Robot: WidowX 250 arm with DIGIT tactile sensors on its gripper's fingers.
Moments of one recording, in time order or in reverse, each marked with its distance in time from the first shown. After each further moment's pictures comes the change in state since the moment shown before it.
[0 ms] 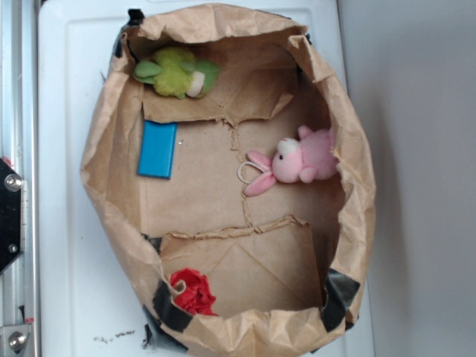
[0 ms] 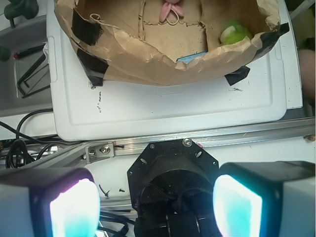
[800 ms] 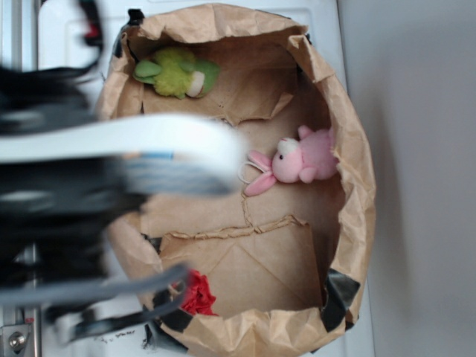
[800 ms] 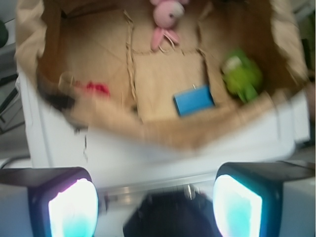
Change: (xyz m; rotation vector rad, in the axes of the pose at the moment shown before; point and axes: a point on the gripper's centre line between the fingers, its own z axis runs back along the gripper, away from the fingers) arm 0.089 0.025 -0.062 0.054 0.023 0.134
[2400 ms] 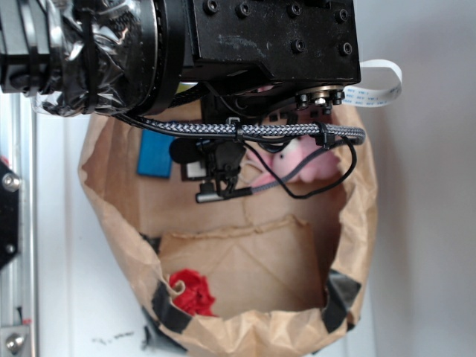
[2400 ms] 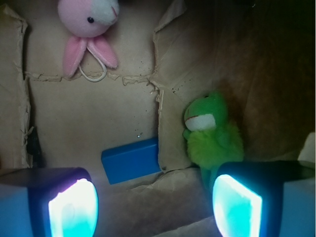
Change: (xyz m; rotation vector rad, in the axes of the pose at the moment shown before) arm 0.053 0.050 -0.085 0.164 0.192 -0.133
